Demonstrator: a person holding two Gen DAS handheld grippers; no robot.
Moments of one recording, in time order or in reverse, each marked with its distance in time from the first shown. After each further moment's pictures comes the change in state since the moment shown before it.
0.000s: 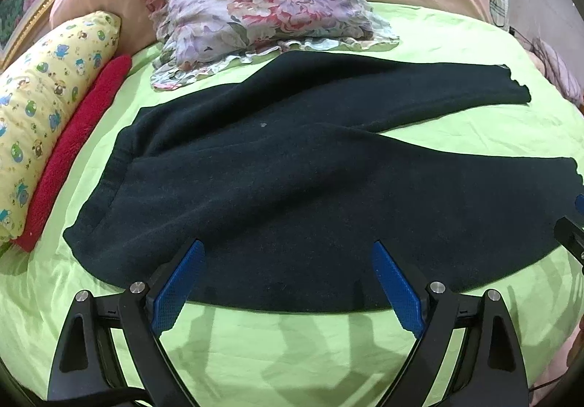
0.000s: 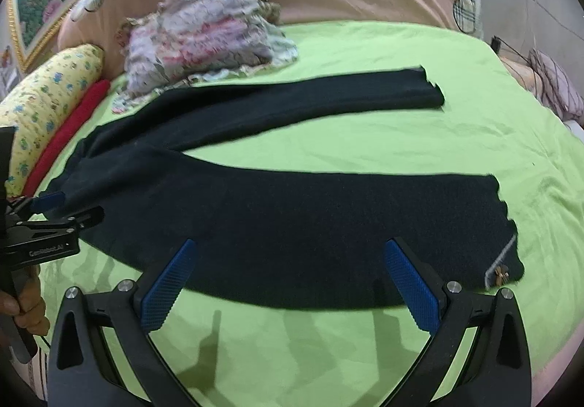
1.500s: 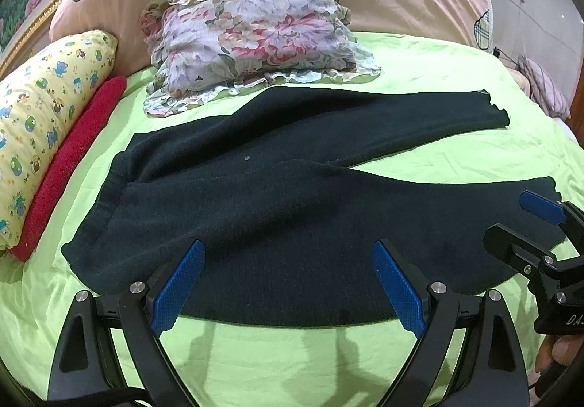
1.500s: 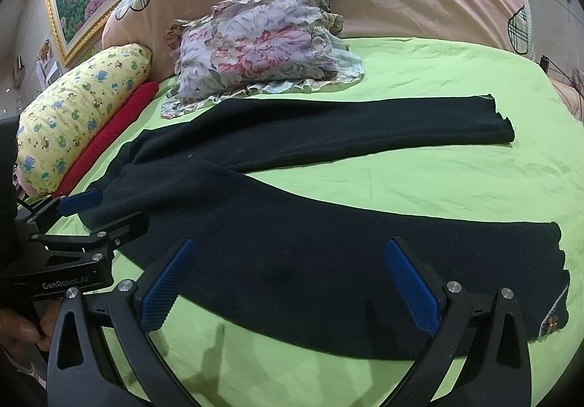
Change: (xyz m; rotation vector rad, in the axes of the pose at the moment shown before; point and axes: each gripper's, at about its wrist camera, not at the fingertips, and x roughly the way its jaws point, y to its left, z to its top) left arm -0.024 0.000 0.000 0.002 -0.107 -0.068; right arm 0.017 0.042 0.022 -0.062 -0.025 0.178
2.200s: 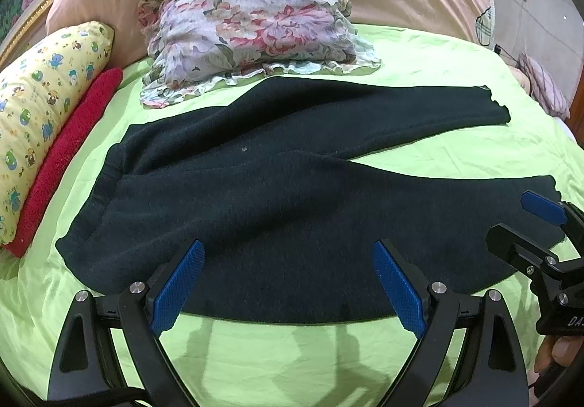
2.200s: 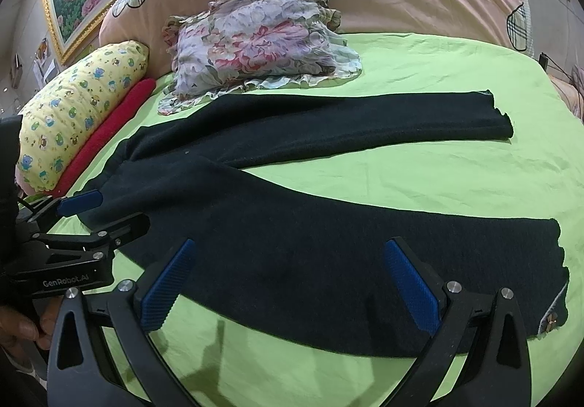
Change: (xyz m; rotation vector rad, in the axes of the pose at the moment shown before) left arm 0.011 0.003 0.005 -0.015 0.036 -0.013; right arm 0.002 -0.003 -0.001 0.003 0.015 -0.005
